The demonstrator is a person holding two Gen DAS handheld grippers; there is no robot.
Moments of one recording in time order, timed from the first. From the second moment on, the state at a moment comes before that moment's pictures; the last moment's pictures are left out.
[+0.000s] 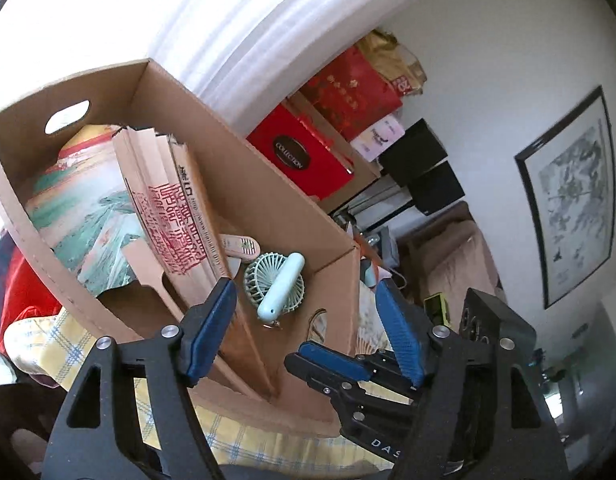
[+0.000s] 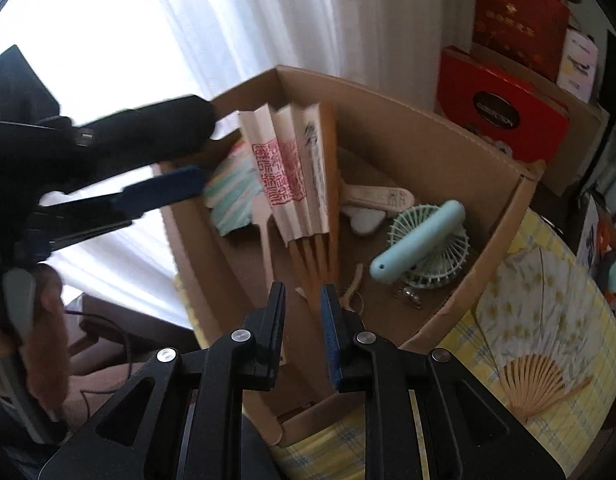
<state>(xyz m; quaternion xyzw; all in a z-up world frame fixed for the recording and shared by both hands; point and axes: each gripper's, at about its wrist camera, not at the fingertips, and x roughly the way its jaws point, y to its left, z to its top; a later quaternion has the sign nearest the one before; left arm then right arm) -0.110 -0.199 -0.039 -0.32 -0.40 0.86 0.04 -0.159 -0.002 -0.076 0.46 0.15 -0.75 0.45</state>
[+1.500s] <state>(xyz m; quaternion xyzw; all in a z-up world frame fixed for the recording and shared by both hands) -0.106 -0.025 -0.014 -0.43 -0.19 0.87 0.14 -0.151 0.229 -0.041 0.45 -0.02 -0.87 0.21</state>
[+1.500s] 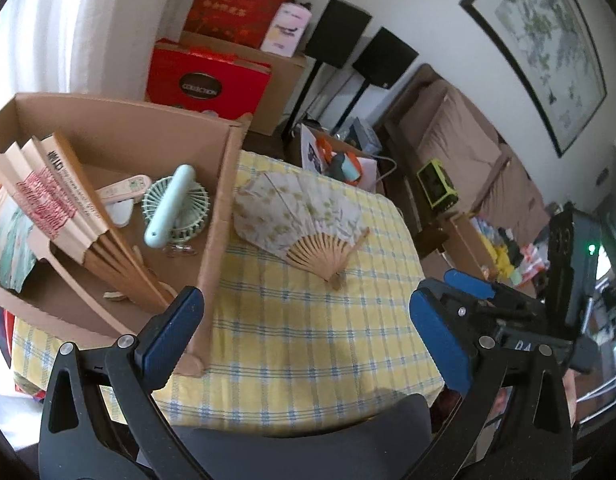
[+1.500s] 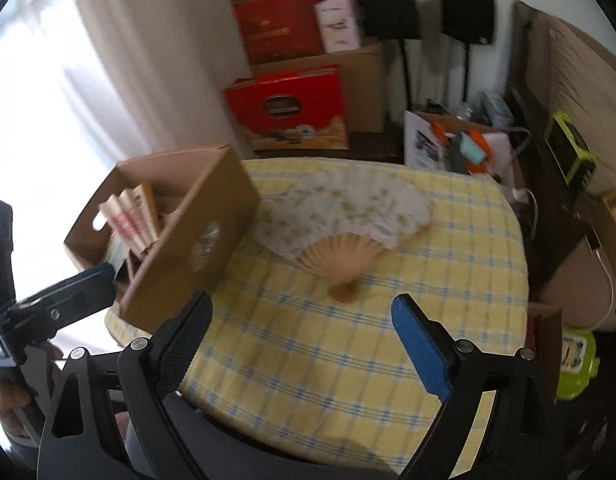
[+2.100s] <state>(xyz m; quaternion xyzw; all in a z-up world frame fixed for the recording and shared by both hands) -0.121 0.040 -0.017 -0.44 -0.08 0.89 0.12 -0.145 0.288 -0.047 0.44 -0.05 -0.88 0.14</state>
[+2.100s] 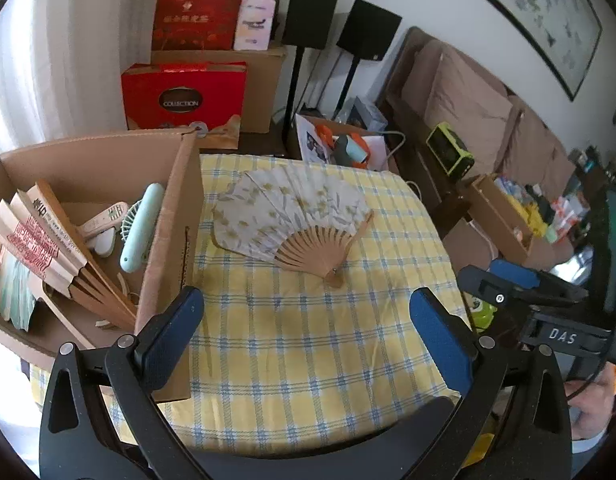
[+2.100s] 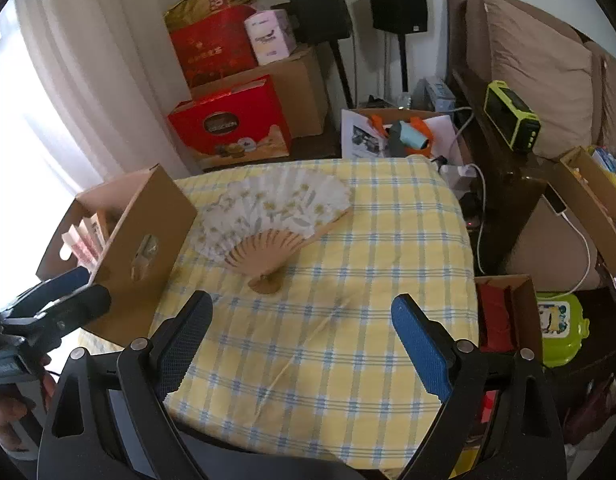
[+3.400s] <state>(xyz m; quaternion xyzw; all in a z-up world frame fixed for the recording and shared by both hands) -0.178 0.089 -0.120 -0.50 -0.04 0.85 0.14 -0.253 0.273 -0.149 0.53 -0.21 -0.79 0.22</state>
